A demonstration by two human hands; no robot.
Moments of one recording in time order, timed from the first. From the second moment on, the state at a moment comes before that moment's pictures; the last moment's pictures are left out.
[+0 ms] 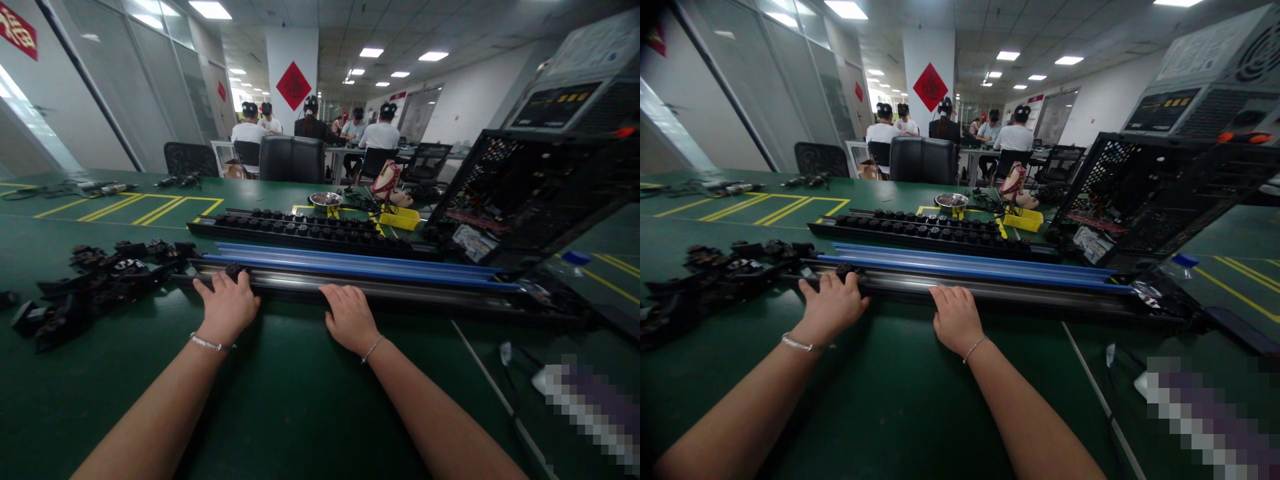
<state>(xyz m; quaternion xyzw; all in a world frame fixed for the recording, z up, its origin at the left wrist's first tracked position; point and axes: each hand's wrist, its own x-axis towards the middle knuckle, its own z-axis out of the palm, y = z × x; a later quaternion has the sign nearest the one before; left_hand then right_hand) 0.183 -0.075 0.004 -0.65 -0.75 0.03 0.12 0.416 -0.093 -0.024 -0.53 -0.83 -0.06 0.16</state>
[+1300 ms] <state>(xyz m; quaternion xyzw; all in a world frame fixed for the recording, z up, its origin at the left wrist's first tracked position) 0.130 -0.051 0.018 -0.59 -0.81 -0.05 -0.02 0.417 -0.092 -0.028 -0.52 -0.83 -0.05 0.18</state>
